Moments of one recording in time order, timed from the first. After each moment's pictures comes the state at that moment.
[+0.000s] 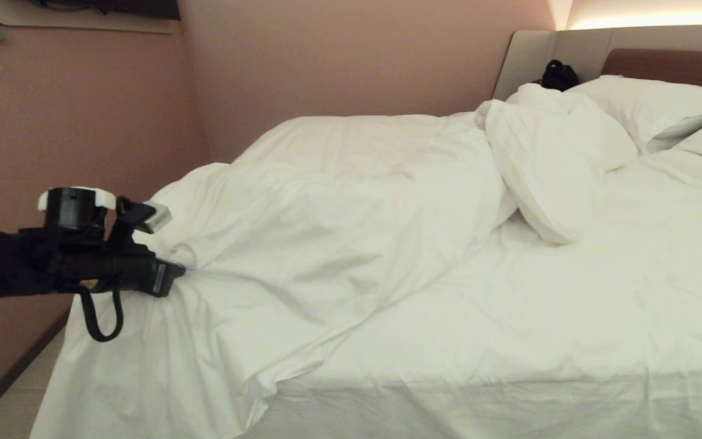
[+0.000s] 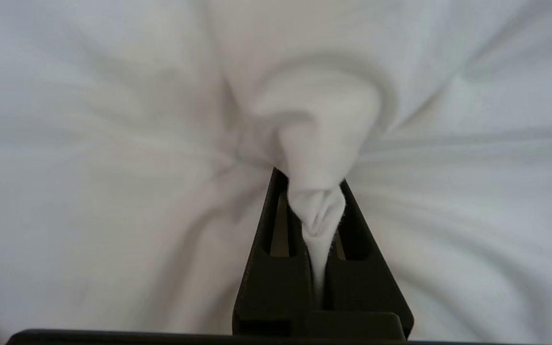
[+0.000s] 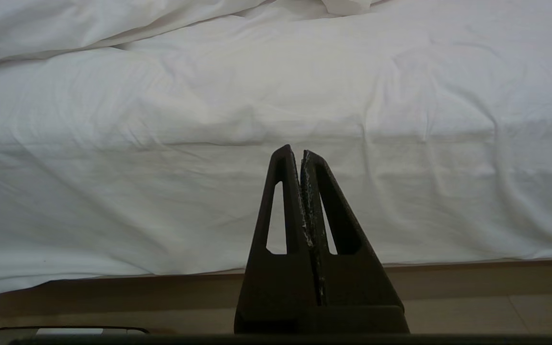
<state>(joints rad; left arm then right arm) 0.14 1.86 -1.03 -0.18 -0.29 0.36 0.01 0.00 0.00 -0.01 0.00 0.00</state>
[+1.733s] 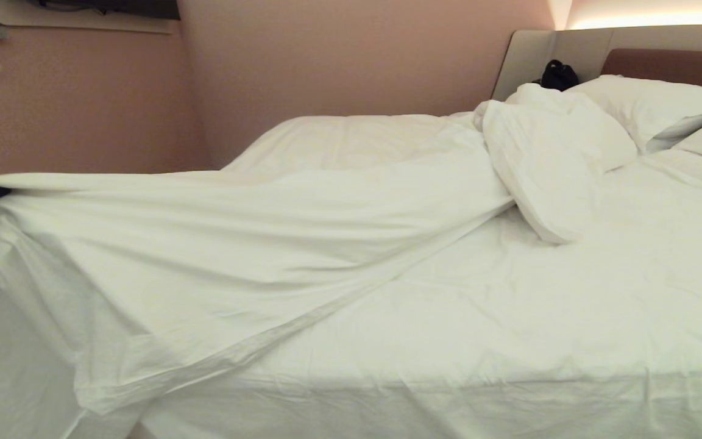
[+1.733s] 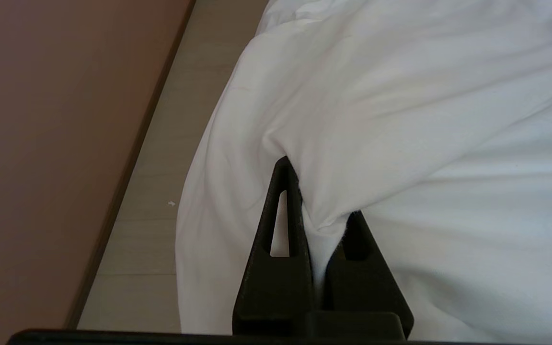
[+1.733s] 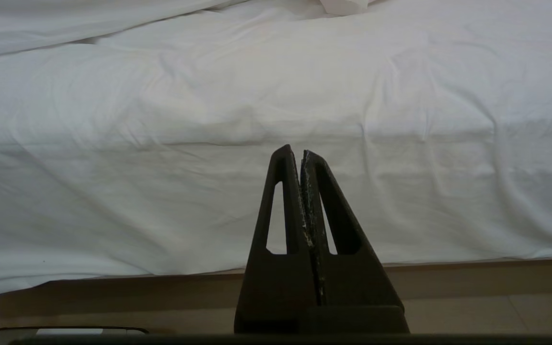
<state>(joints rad) 0.56 1.41 -1.03 -0.18 -0.47 0.24 0.01 0.00 0.00 -0.01 0.00 0.00</state>
